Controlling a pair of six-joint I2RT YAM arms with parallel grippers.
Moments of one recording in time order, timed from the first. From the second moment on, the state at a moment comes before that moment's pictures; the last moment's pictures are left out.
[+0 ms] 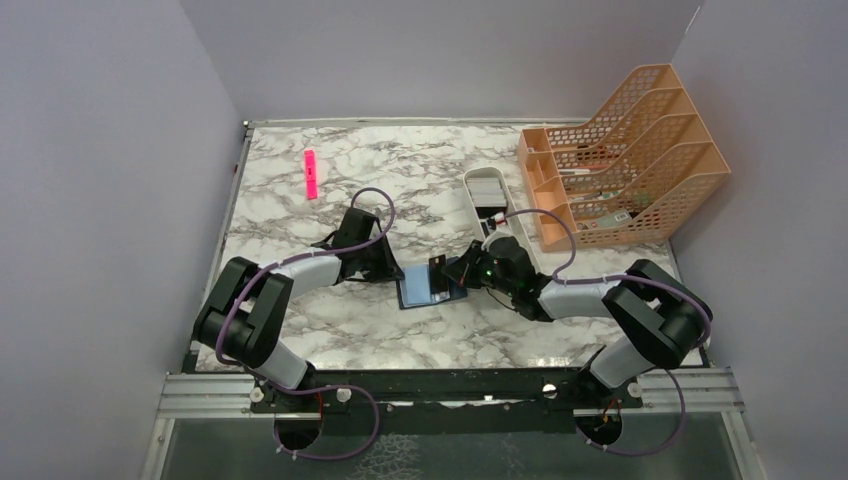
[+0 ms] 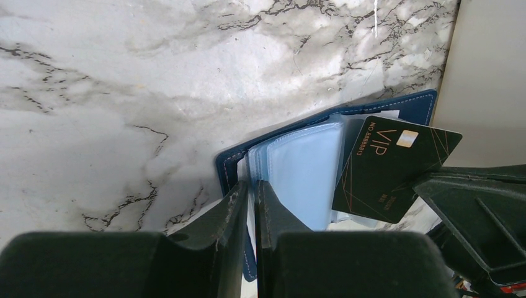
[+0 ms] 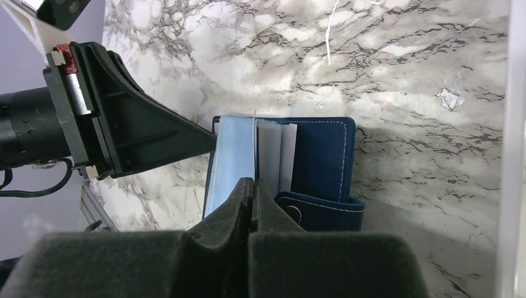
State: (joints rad) left arm -0.42 1.54 0.68 -0.06 0.31 -0.68; right arm 0.76 1.54 0.49 0.62 -0.02 0.85
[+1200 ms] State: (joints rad) left arm -0.42 1.52 0.65 -0.03 0.31 -0.70; right arm 0.75 1.61 0.46 0.71 -0.09 0.92
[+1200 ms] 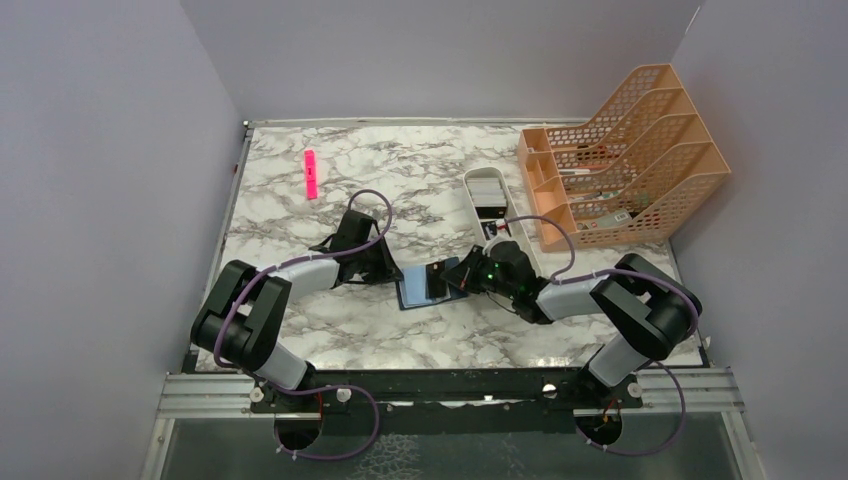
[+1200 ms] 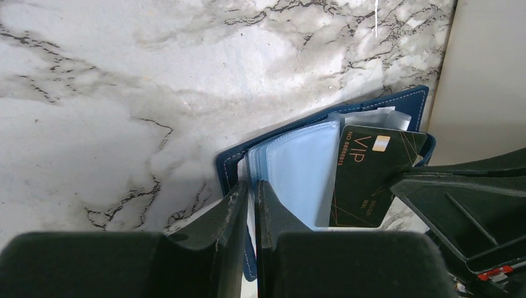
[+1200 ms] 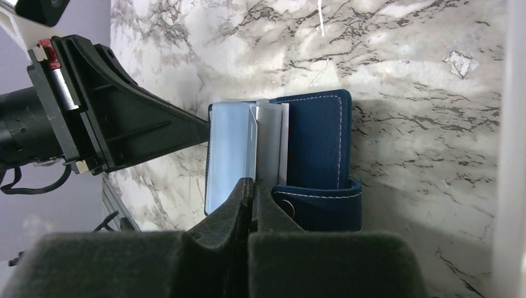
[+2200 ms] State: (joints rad) left arm -0.42 1.51 0.64 -0.03 0.32 -0.71; right arm 0.75 1.71 0.57 0.63 -0.18 0.91
